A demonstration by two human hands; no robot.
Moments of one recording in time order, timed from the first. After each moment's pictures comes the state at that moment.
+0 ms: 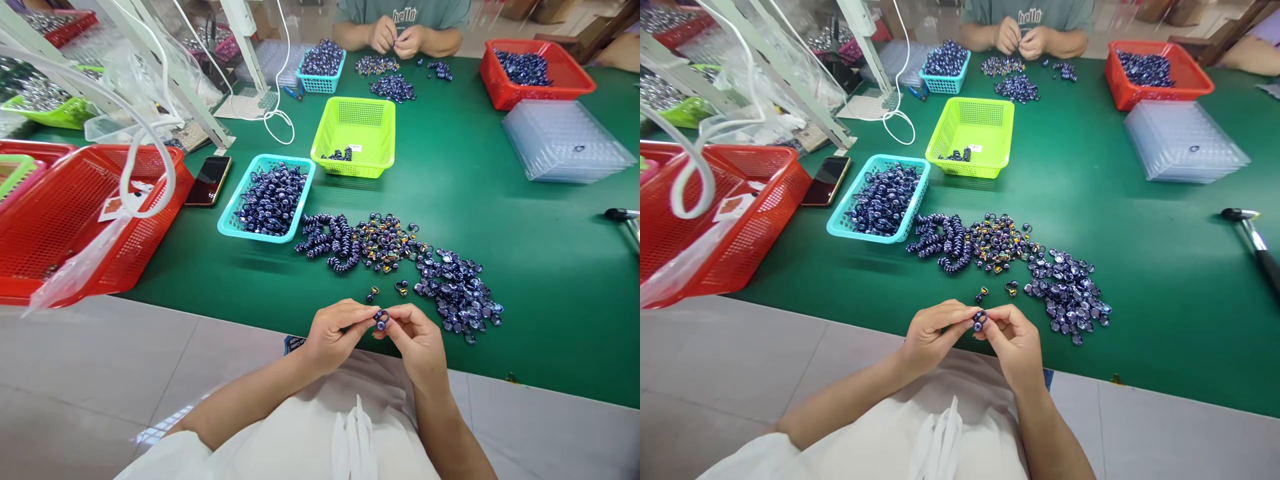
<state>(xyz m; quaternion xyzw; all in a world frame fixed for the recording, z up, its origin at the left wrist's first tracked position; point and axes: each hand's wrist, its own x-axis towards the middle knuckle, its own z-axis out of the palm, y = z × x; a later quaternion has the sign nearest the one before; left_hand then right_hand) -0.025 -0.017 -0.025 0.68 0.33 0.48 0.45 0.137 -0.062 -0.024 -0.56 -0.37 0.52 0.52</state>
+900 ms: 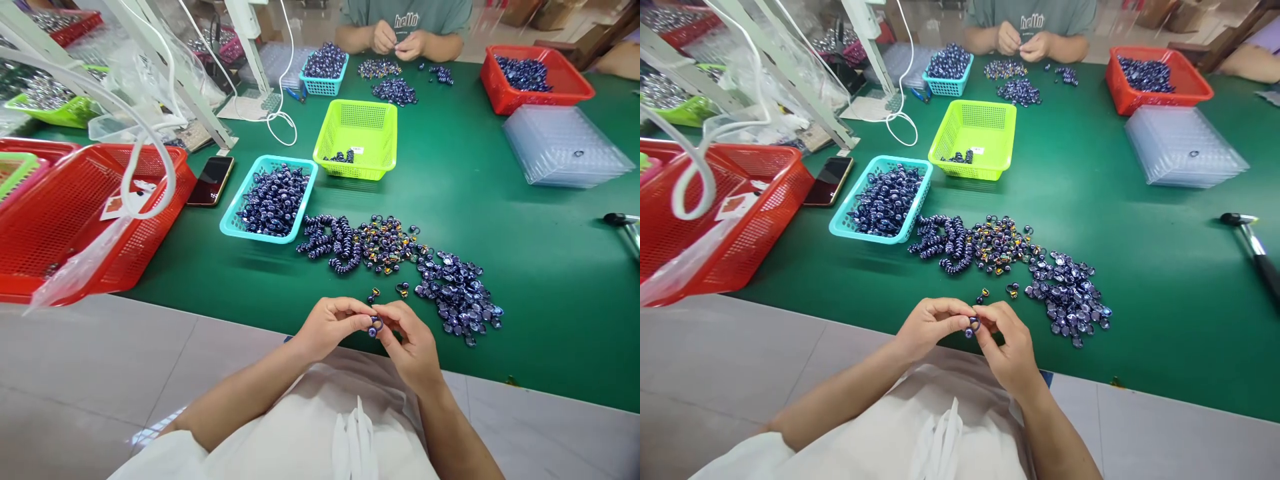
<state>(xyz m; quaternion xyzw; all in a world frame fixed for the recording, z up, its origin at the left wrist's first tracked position) -0.035 -0.006 -0.016 0.42 0.37 0.34 0.75 0.141 -0.059 -0.028 -0.52 -0.59 0.41 0.46</state>
